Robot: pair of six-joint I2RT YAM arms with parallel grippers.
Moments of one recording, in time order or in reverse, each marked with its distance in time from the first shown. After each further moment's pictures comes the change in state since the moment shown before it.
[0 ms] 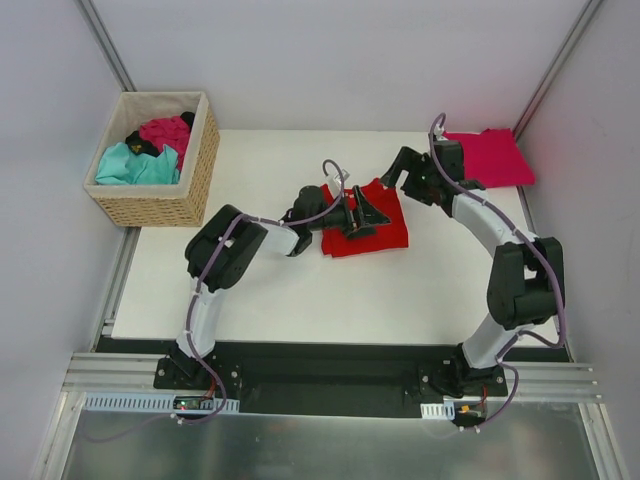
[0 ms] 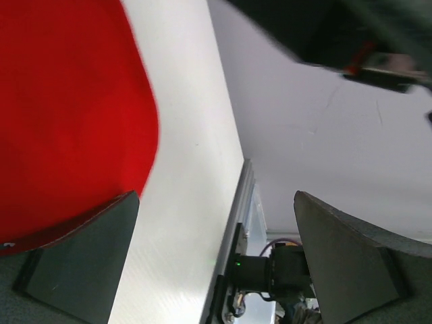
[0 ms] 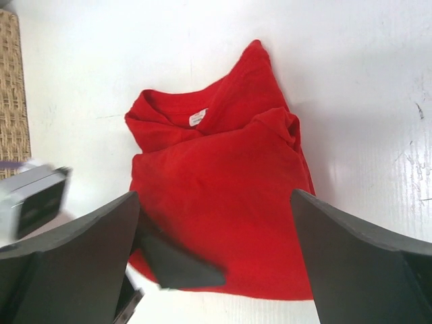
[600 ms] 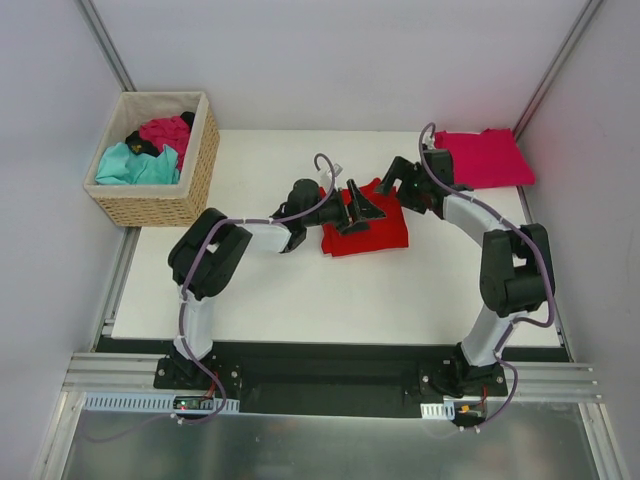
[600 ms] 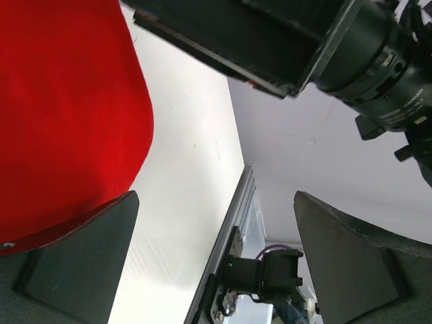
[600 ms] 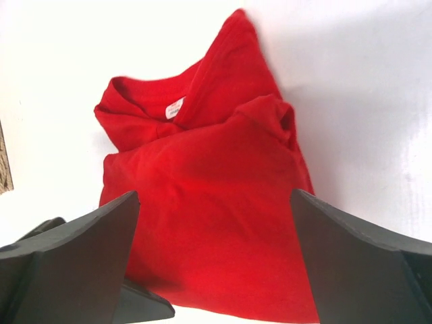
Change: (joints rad) left arm 0.013 -0.129 -0.037 -0.148 -0.051 0.047; right arm 0.021 0.087 -0.026 0.048 -0.002 0.025
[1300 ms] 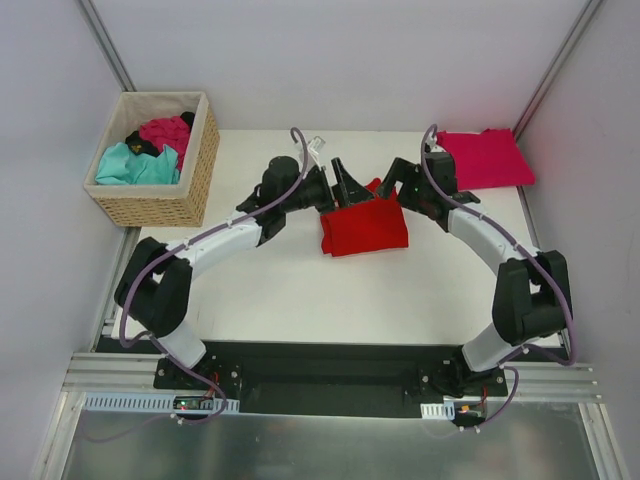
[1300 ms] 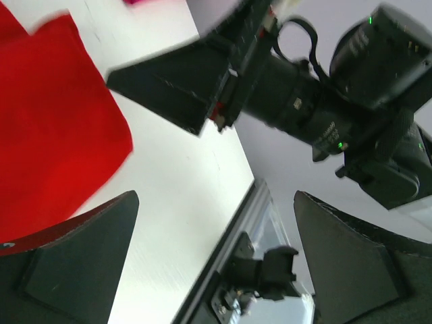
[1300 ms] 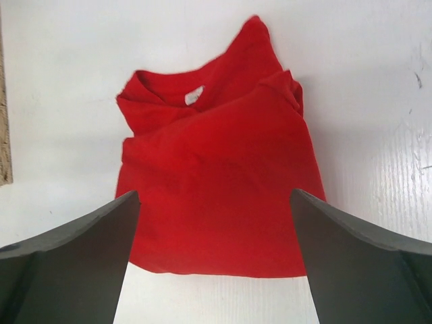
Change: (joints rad) left arm 0.059 -0.360 0.035 -0.408 -0.137 0.225; right arm 0.057 -0.203 -0.073 -0.027 0.117 -0.027
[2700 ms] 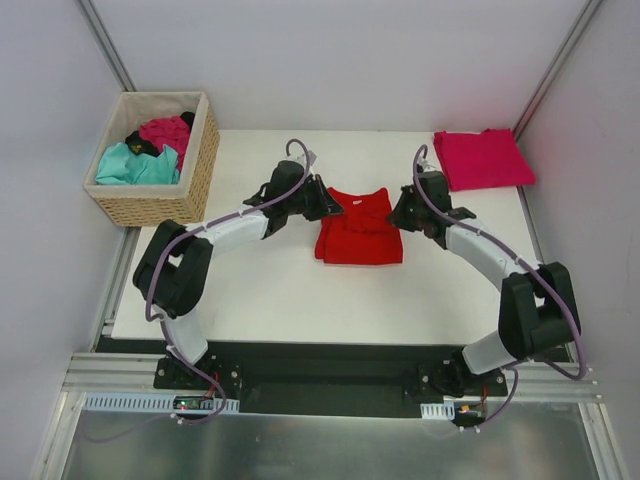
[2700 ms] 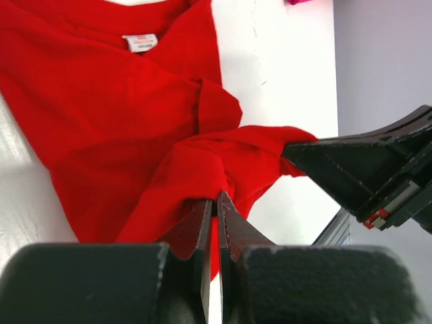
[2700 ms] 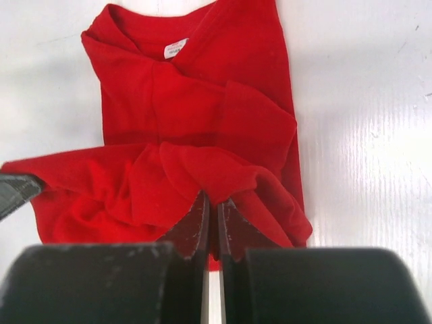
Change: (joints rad) left arm 0.025 0.143 0.008 -0.168 -0.126 0.100; right arm 0.061 -0.088 -0.161 -0.046 0.048 -0.011
